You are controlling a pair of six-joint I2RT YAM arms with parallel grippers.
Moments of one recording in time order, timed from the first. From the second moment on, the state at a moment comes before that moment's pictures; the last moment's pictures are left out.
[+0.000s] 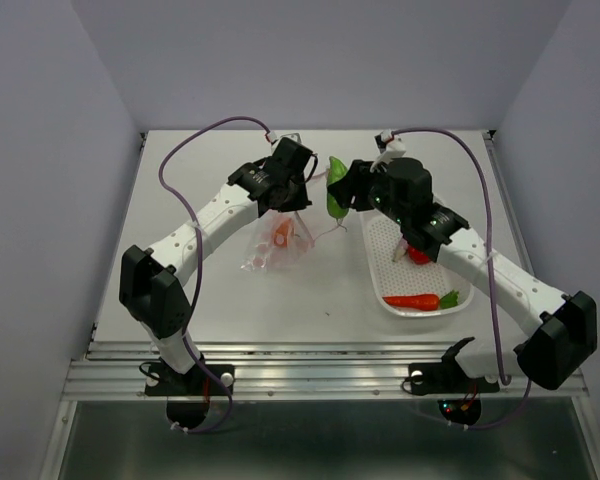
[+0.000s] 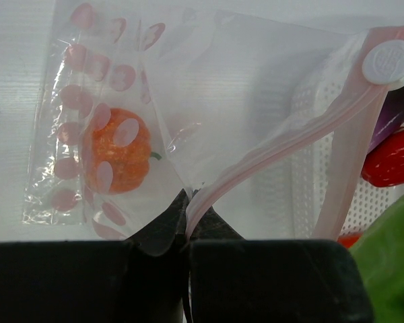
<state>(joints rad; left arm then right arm) -0.68 1.69 1.62 -0.78 -0.20 -0.65 0.60 1.30 1.15 -0.11 0.05 0.47</state>
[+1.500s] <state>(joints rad) -0.68 1.70 1.64 -0.80 -0.21 -0.69 0.75 1.42 1.13 -0.03 0.23 0.53</state>
